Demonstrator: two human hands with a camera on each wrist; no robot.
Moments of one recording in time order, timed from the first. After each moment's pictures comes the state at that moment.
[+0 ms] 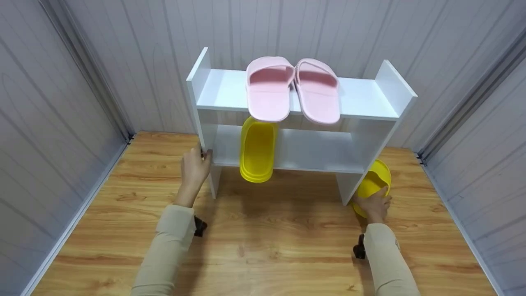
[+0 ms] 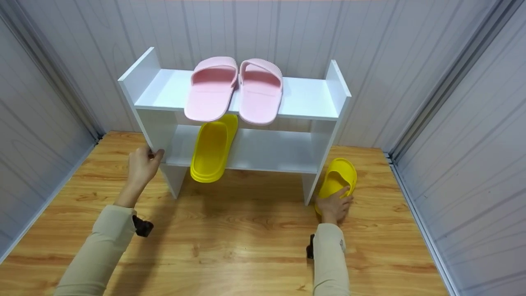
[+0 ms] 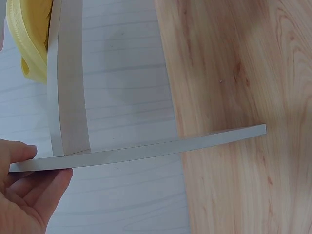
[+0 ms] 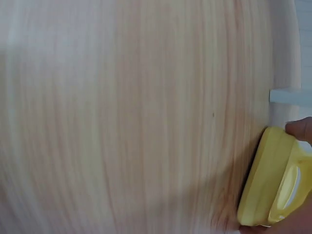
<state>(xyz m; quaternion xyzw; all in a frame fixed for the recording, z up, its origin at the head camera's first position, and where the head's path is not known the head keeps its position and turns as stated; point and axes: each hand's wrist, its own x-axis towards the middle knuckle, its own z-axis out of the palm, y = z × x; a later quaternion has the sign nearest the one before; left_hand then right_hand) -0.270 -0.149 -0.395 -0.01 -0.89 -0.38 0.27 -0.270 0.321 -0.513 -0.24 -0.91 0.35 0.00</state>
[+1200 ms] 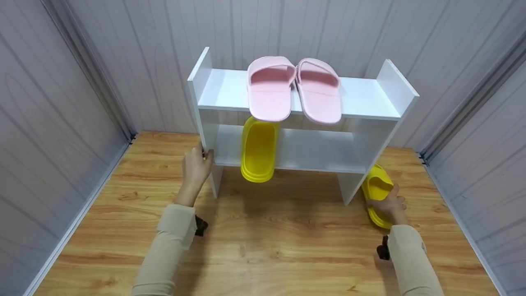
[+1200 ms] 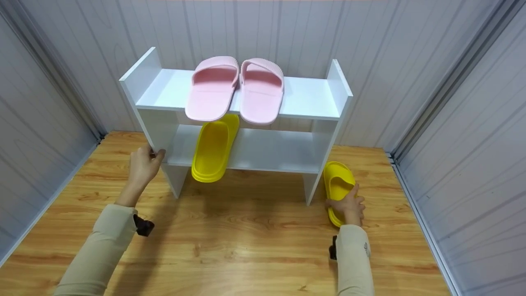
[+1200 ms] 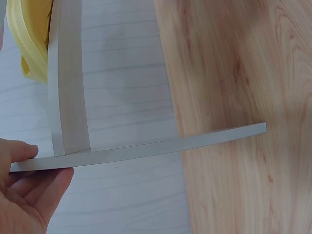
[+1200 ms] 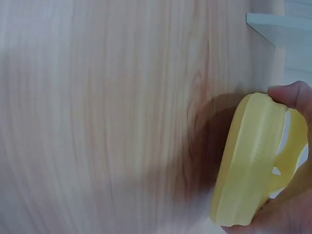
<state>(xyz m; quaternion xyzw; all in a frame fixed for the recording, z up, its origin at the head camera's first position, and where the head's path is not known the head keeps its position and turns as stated) -0.270 -0.149 -0.395 -0.02 -0.88 -0.39 0.26 -0.266 0.368 -0.492 -0.18 -0.91 0.35 -0.13</state>
